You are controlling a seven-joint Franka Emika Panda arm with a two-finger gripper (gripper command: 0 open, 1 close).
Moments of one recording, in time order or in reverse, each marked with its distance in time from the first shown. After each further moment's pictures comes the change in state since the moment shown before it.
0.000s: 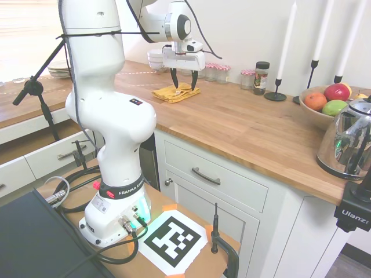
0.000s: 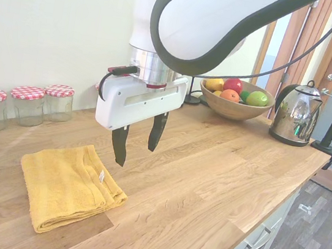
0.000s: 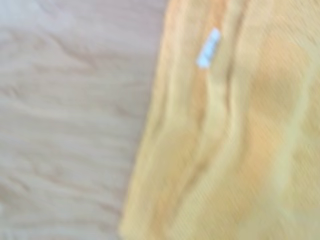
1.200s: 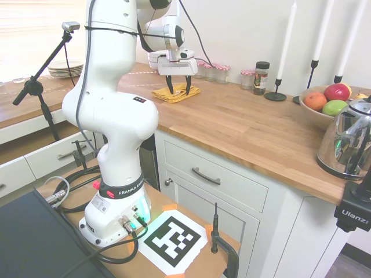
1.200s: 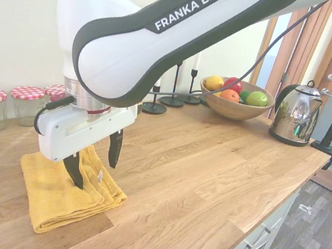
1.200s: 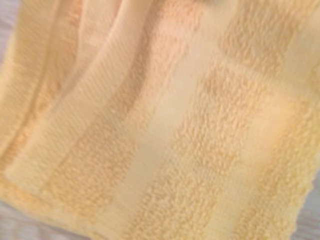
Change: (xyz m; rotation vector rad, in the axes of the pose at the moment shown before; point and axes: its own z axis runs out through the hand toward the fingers) arm -0.012 -0.087 0.057 -0.098 0.010 -0.079
